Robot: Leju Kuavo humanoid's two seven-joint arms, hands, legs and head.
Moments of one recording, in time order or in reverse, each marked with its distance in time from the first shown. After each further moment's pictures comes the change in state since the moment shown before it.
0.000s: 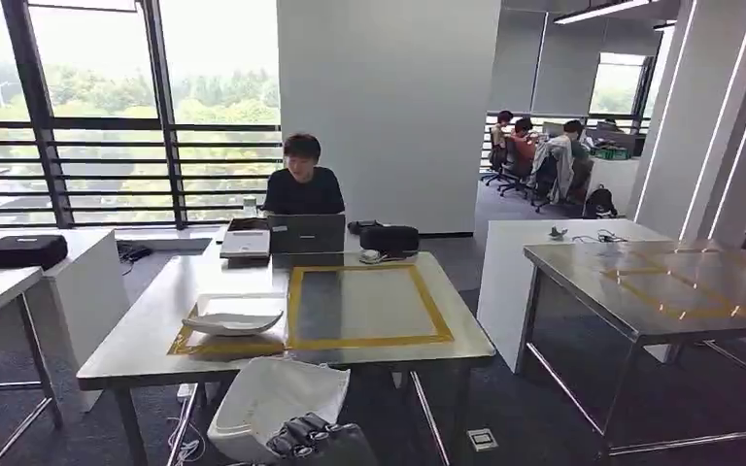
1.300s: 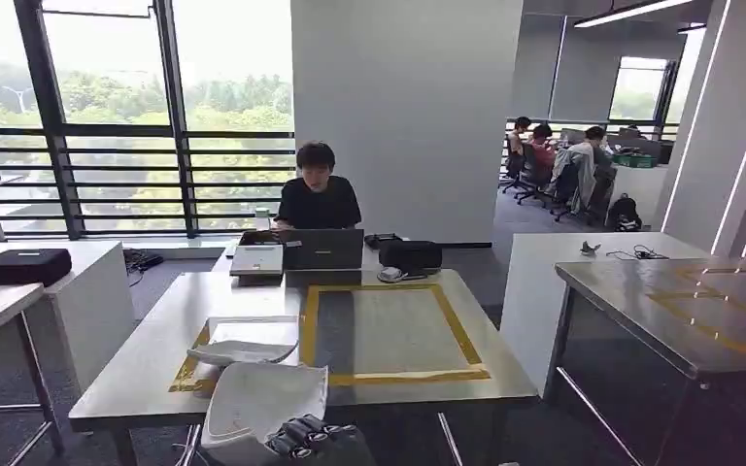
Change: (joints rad) left arm 0.022 -0.002 0.006 0.005 0.010 0.006 -0.018; right arm 0.003 0.006 0.002 0.000 -0.013 0.003 0.000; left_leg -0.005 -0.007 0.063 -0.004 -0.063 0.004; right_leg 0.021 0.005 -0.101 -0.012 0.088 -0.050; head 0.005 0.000
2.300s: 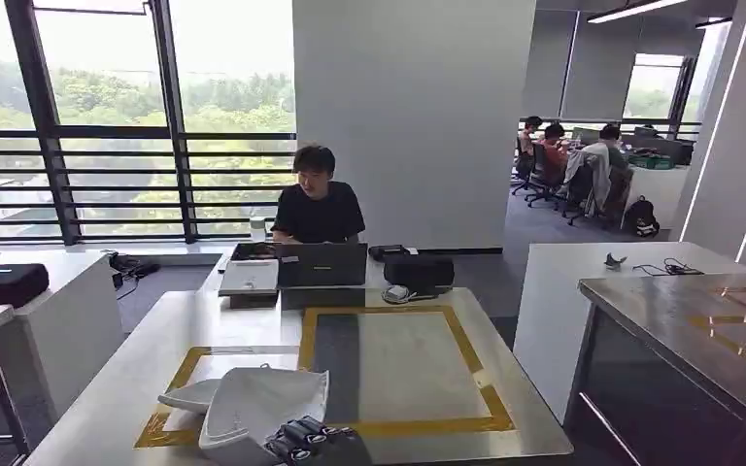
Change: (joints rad) left arm 0.000 0.001 0.013 0.000 -0.001 0.002 -0.002; right arm 0.001 -0.001 0.003 -0.003 -0.004 0.003 -0.001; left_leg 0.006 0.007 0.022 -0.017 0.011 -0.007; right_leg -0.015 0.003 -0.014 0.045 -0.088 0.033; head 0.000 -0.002
